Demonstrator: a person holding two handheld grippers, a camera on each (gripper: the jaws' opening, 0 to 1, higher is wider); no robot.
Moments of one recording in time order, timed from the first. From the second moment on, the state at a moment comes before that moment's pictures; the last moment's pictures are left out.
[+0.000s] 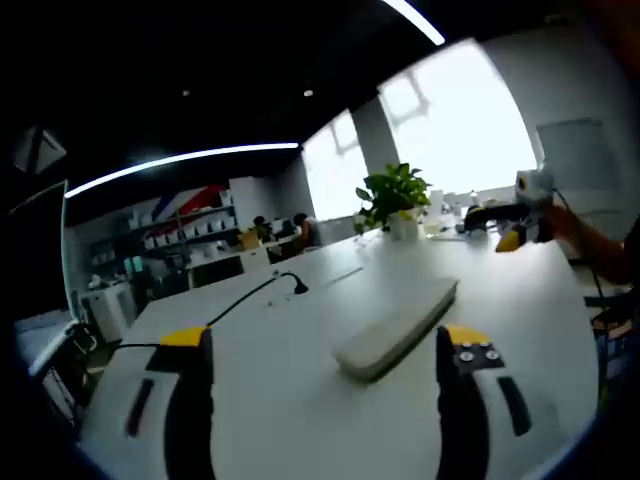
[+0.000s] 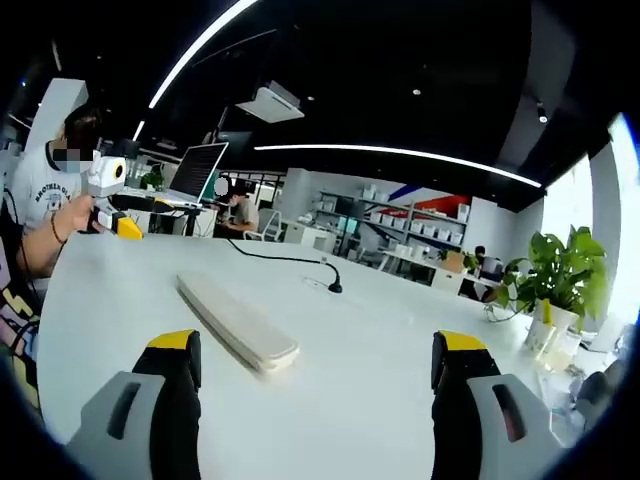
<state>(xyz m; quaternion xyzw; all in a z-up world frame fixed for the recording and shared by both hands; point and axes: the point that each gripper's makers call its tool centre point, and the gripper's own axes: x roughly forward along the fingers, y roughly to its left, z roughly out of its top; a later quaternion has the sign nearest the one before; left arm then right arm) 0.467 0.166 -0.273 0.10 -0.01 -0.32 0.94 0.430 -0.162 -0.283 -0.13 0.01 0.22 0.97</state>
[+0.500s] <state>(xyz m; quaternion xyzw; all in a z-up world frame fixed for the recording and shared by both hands) 0.470 0.180 -0.307 0.05 0.00 -0.27 0.96 0.417 -0.150 -0.331 -0.08 0.04 0.25 0.96</state>
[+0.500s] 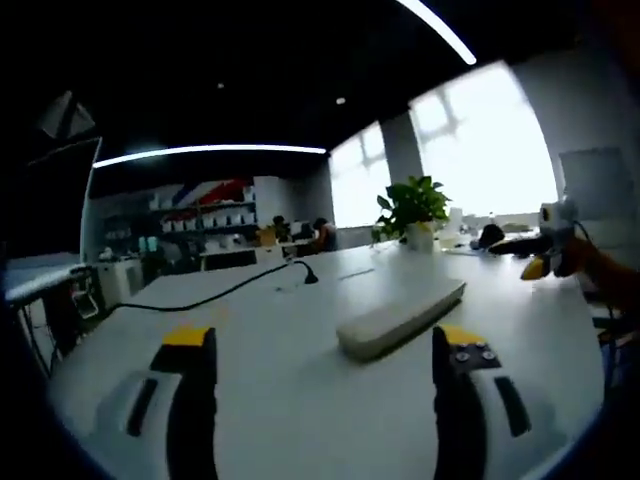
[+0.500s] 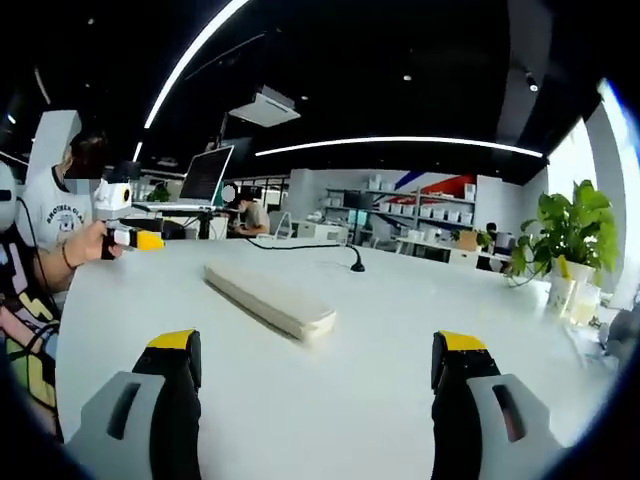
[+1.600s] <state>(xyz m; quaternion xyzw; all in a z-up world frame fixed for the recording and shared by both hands) 0.455 0.168 -0.298 0.04 -0.04 -0.30 0.95 0.420 -0.147 -0.331 -0.06 0.02 0.24 0.97</state>
